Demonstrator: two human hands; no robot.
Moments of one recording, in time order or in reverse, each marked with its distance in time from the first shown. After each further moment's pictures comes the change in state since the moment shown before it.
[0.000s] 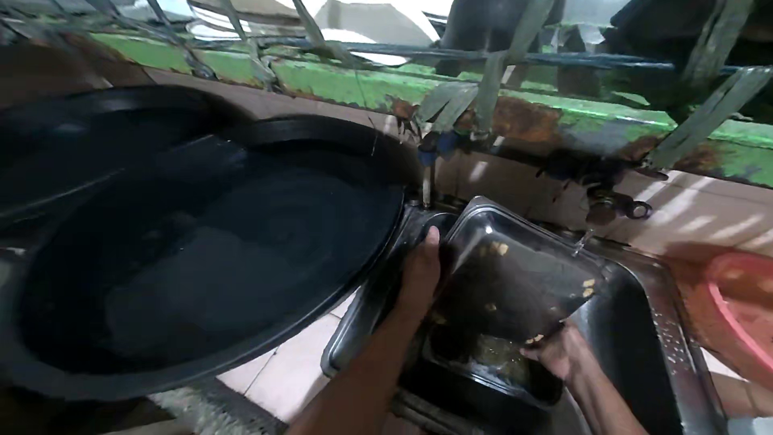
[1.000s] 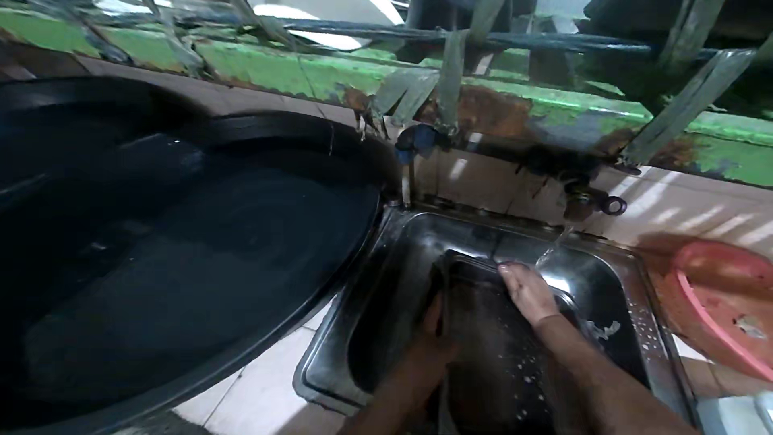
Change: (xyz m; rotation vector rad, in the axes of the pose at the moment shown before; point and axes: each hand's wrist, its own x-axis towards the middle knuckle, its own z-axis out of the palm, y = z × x) left_hand -0.094 0.015 -0.011 -0.307 -0.543 -0.347; right_hand 0.016 -0.056 0.046 -1.664 -0.002 -0.997
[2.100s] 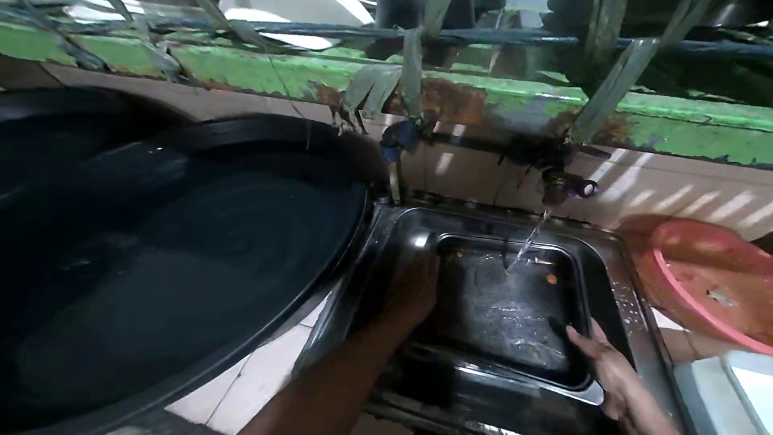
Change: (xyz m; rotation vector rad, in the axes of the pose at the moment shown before) left_hand 0.151 -0.054 -0.022 1.217 0.096 0.442; right_hand -0.159 0.025 -0.040 1.177 0.147 0.758
